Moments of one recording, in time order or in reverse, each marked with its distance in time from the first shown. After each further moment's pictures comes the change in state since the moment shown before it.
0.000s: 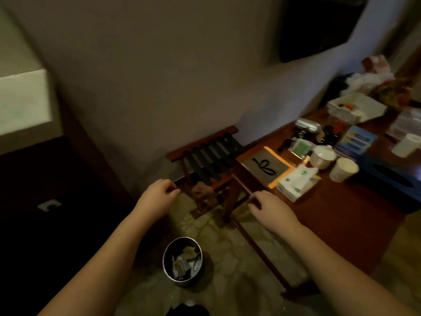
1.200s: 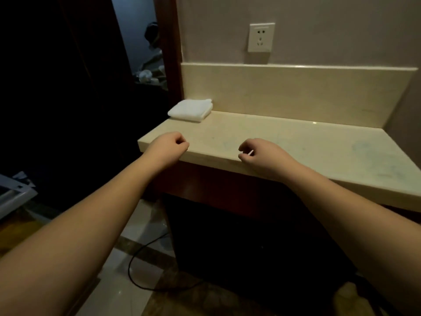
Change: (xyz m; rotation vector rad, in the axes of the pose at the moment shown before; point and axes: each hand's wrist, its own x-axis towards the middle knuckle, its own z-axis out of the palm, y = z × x) left_hand -0.288 -0.496 -0.450 0.013 0.809 -0.590; right_hand -0.043 -0.779 0.172 -0.080 -0.102 -1.126
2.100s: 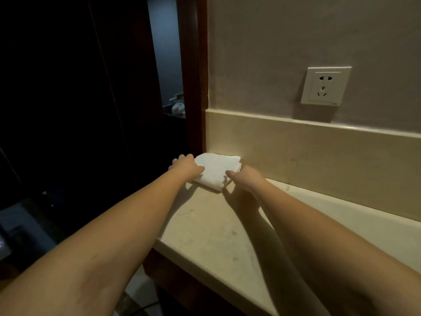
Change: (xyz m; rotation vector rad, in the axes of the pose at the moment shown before) left_hand 0.322 -0.048 0.054 0.278 -0.048 -0.356; right_hand 0.353 0.018 0.067 0.203 -0.152 0.210
